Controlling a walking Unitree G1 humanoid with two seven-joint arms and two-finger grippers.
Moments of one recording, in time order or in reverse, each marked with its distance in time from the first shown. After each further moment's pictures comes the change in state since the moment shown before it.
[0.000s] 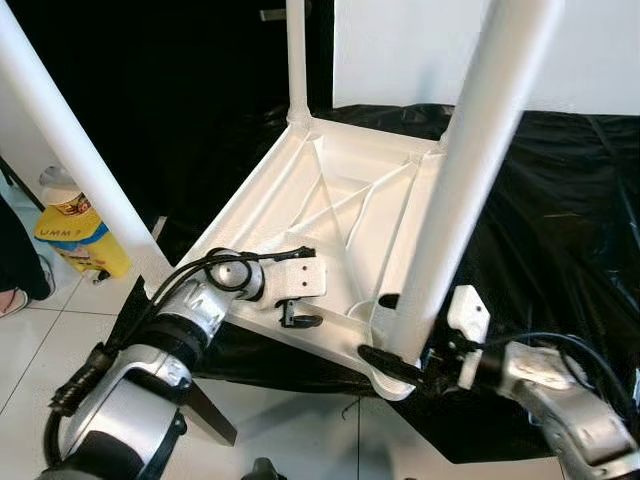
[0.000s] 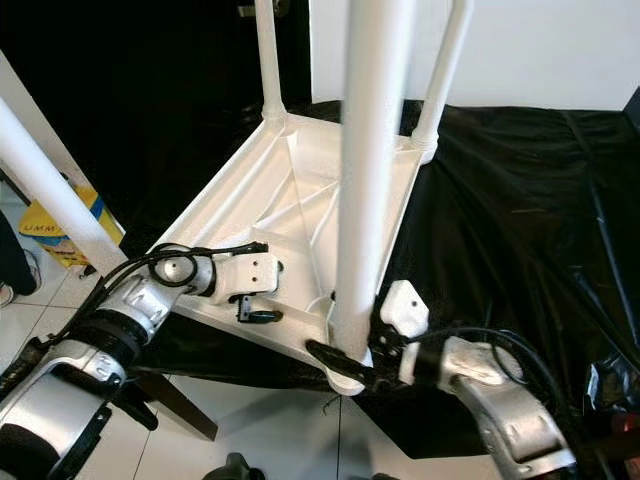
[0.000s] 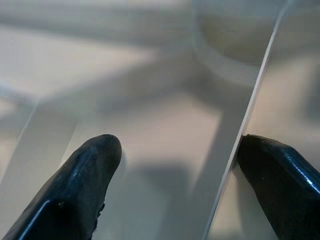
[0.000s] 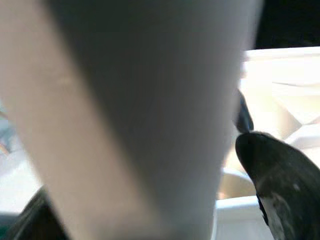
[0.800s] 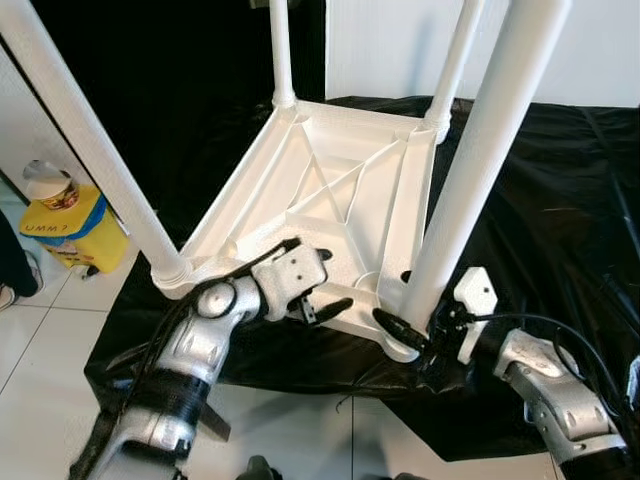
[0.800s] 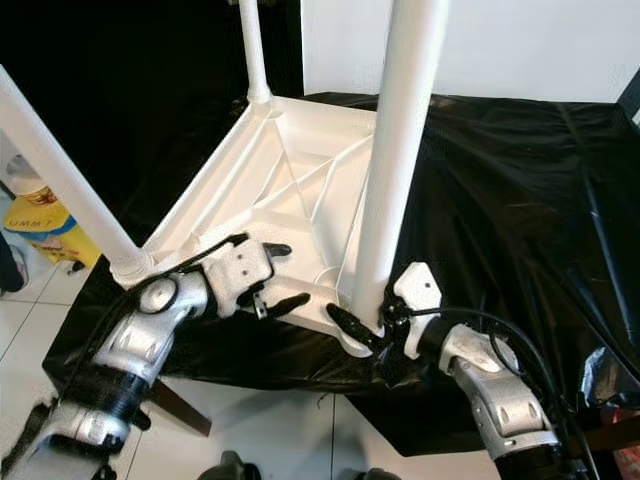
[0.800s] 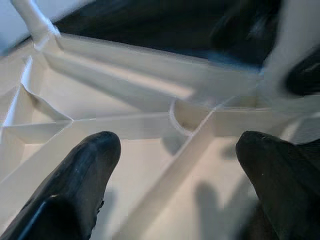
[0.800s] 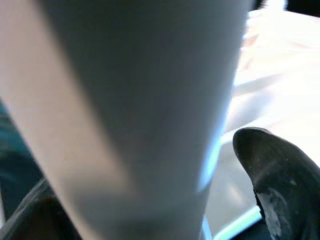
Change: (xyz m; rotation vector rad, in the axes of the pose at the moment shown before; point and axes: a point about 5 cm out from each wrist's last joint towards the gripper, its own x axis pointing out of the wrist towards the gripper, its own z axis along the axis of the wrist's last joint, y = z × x) left arm -0.033 -0.025 0.017 -0.291 -0.366 0.375; right arm -0.023 -0.046 -0.023 -0.001 0.033 -0.280
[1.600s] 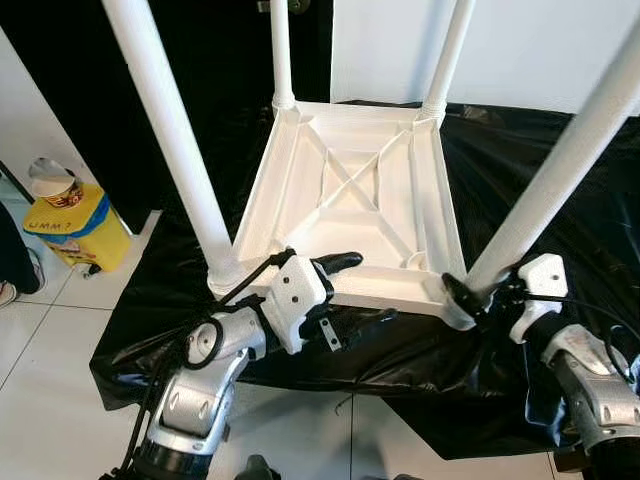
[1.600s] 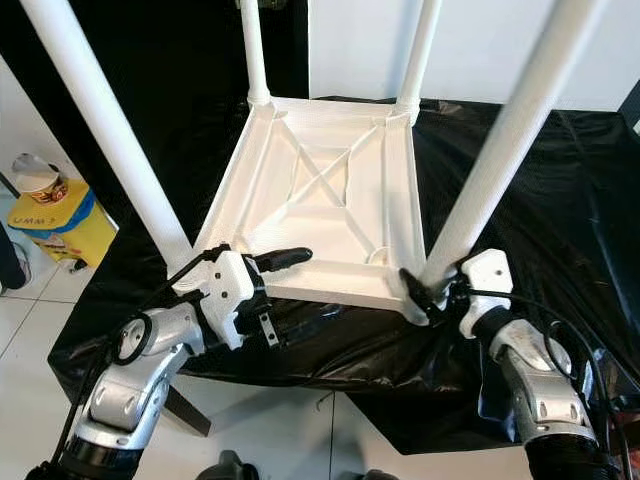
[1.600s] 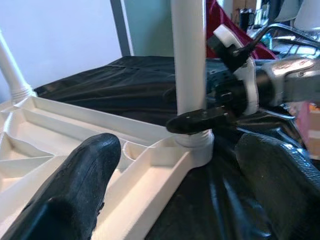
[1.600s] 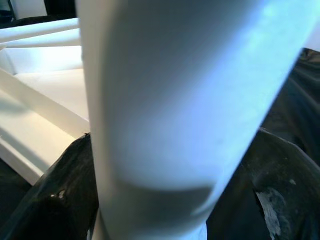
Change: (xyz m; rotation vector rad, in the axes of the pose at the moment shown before) left arm -0.018 -0.041 0.055 -0.149 -0.237 -0.014; right arm -0.036 -0.055 -0.011 -0.061 0.000 -0.361
